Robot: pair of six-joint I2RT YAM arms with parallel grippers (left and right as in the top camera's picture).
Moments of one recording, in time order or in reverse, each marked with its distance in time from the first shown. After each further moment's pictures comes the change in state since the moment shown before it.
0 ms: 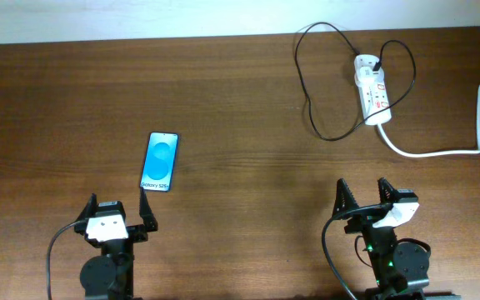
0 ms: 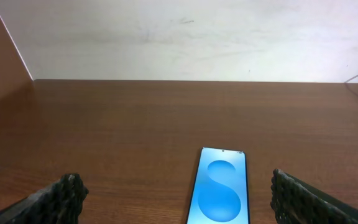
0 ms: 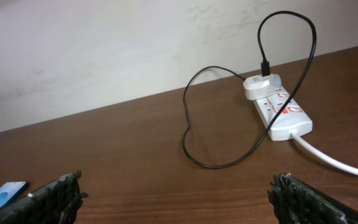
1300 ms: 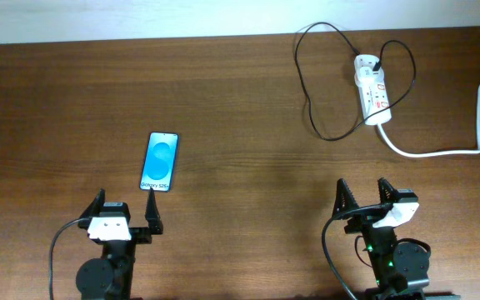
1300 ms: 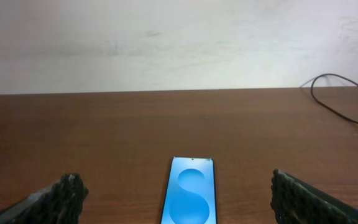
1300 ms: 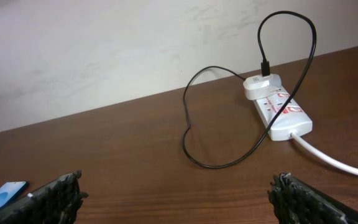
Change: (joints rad) left arm 0.000 0.000 0.053 -0.032 0.129 -0.005; right arm 0.000 0.000 0.000 0.000 0.000 0.000
